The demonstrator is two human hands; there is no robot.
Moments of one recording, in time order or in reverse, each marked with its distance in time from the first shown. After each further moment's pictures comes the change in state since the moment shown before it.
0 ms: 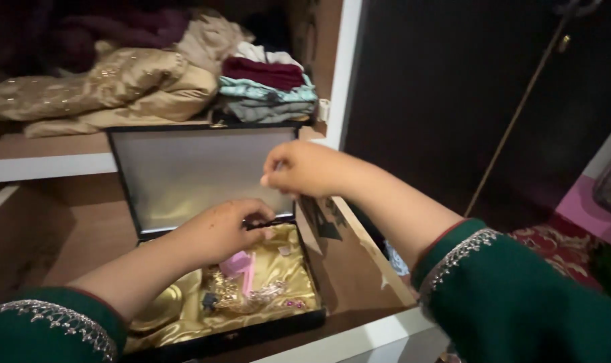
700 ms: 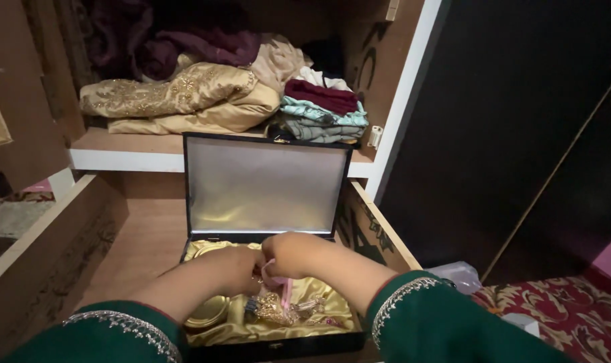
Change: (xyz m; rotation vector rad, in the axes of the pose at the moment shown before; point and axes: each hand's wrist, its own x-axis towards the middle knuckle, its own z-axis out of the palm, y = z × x) left_hand -0.048 -0.100 0.021 0.293 -0.333 -0.260; right_hand 0.071 -0.005 0.169 -0.390 -0.297 -0.049
